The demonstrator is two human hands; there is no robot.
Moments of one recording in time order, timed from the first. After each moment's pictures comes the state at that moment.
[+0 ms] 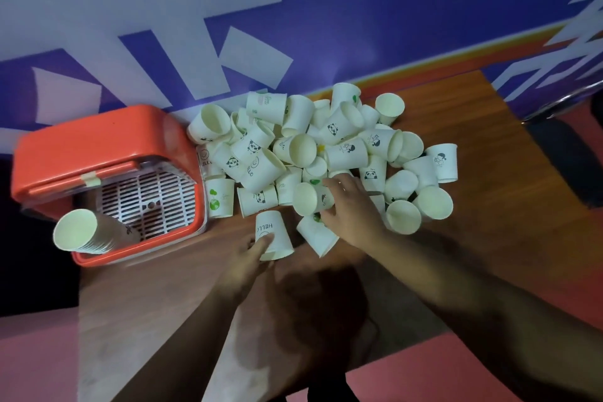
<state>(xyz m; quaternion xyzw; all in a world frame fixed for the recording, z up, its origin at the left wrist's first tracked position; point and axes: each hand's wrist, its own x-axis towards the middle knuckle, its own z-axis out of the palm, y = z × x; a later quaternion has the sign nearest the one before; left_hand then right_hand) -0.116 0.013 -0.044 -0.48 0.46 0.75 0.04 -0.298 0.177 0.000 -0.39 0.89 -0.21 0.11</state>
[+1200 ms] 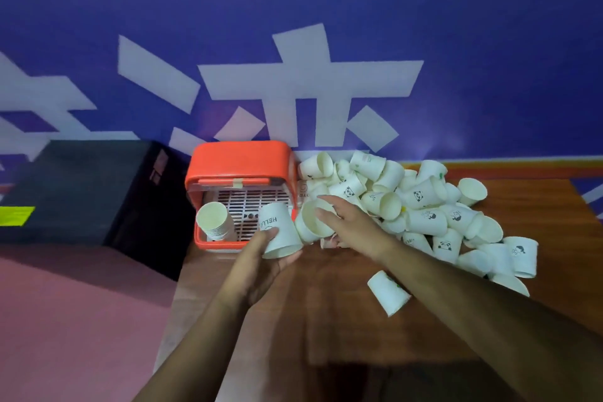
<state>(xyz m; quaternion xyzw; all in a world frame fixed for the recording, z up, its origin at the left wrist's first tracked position) -0.027 -0.064 0.103 -0.36 0.32 0.86 -0.17 -0.211 0.038 0.144 -0.34 0.72 -0.43 0.43</state>
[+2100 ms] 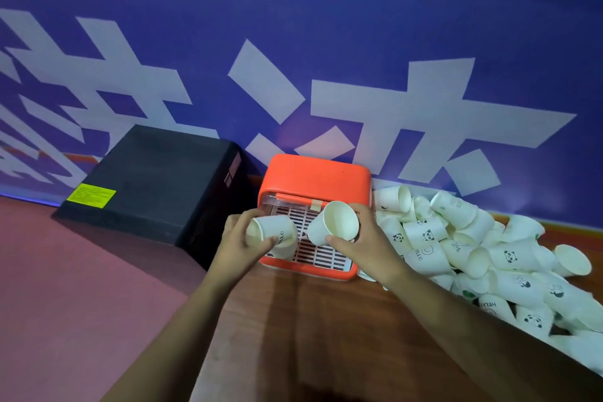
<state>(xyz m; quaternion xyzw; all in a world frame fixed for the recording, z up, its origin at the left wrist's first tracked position) 0.079 -0.224 0.082 -0.47 0.74 0.43 -0.20 -0.147 -0.090 0.116 -0.39 0.76 -0.40 0.33</state>
